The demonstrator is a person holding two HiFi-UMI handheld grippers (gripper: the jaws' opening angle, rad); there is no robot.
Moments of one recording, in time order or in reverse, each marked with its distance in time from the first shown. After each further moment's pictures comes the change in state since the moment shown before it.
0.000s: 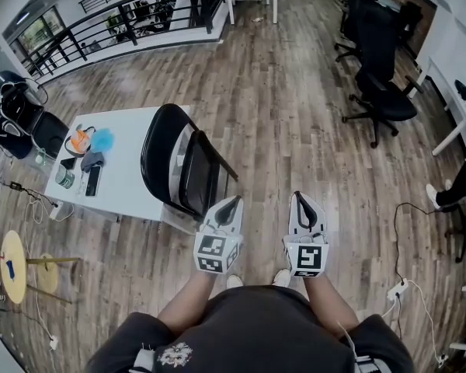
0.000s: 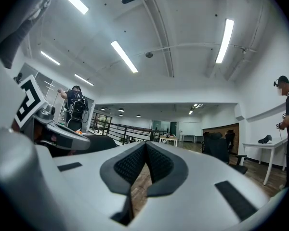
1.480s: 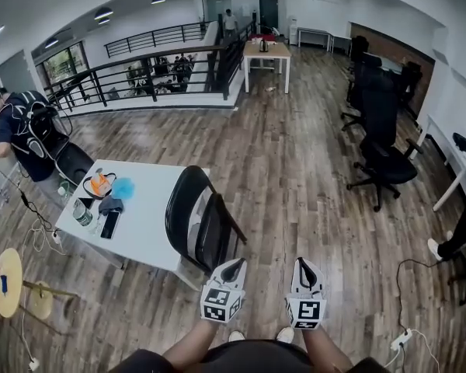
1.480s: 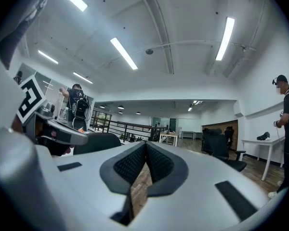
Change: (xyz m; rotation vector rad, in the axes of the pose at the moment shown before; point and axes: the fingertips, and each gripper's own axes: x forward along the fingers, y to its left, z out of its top) left arm -0.050 0.026 -0.013 -0.028 0.015 0.000; right arm -0.024 0.041 -0.007 0.016 0.039 -0.009
